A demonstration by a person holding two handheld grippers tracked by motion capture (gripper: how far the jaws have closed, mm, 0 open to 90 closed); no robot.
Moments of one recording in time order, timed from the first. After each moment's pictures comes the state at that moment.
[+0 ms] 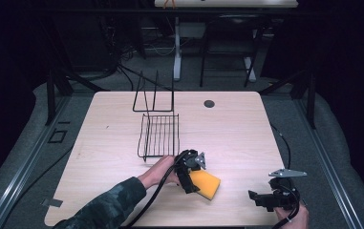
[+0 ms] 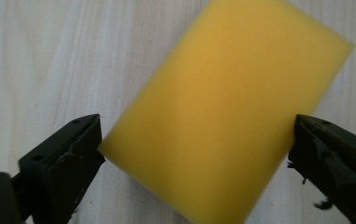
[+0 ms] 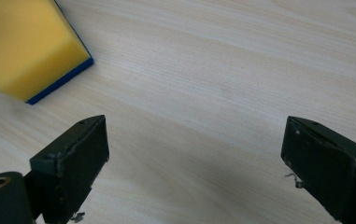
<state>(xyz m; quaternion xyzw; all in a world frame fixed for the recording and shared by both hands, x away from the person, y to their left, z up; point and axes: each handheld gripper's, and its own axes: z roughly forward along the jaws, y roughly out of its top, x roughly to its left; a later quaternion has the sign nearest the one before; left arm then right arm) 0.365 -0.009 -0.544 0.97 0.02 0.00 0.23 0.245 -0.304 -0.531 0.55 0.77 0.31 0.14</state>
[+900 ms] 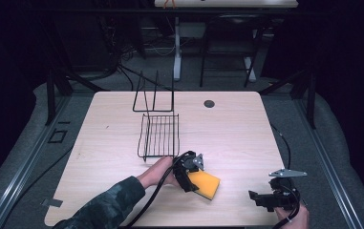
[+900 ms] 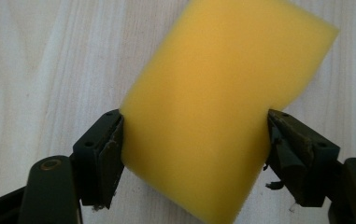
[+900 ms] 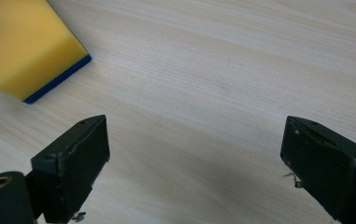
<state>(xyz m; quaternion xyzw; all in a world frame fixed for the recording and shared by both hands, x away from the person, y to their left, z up) 0.360 -0.002 -0.544 0.97 0.03 0.00 0.24 0.245 -0.305 -0.532 0.55 0.76 0.30 0.14</state>
